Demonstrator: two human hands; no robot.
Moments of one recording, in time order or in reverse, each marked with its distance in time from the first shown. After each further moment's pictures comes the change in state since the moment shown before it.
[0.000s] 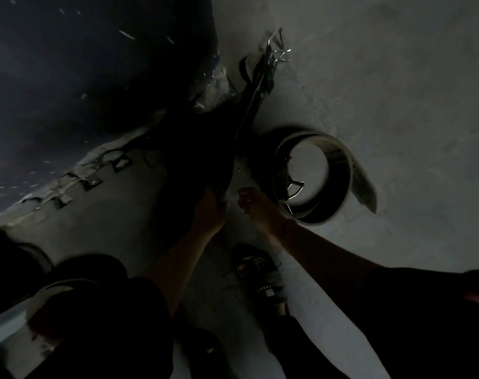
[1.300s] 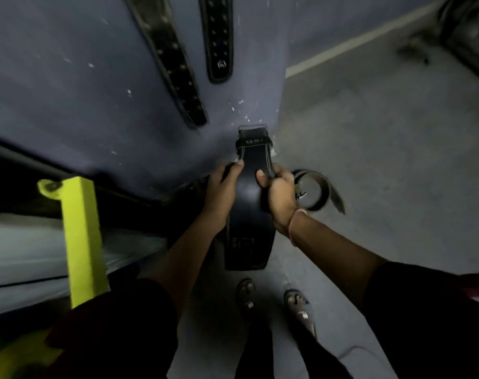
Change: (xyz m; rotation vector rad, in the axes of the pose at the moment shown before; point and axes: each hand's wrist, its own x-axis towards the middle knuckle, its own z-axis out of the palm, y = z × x) left_hand -0.544 0.095 -0.299 -0.867 0.328 0.308; right_hand -0.583 -0.227 0.098 0.651 0.172 -0.466
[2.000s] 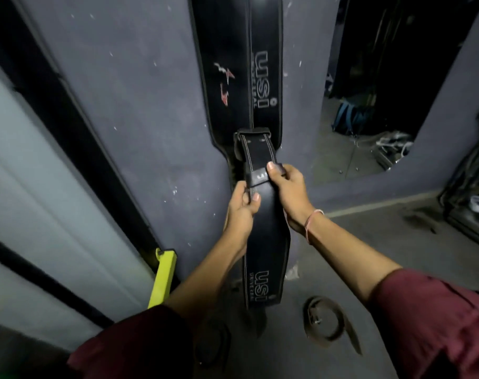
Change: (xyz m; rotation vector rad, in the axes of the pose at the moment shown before) left_hand -0.224 0.282 -0.019 -0.313 -0.043 0.531; right_hand -0.219 -0.304 0.054 -0.150 -0.400 -0.596
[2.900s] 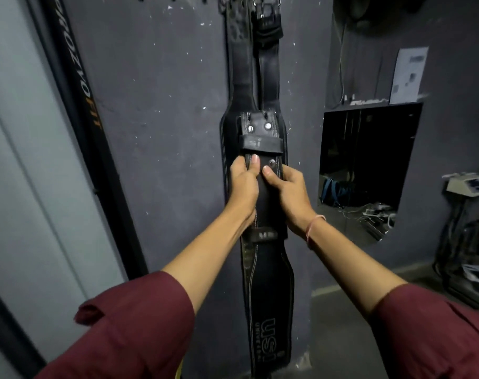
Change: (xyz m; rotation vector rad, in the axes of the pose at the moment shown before) left_hand 0.050 0.242 0.012 -0.077 0.007 0.323; right_hand -0.004 -0.191 0.090 0.065 -0.072 -0.378
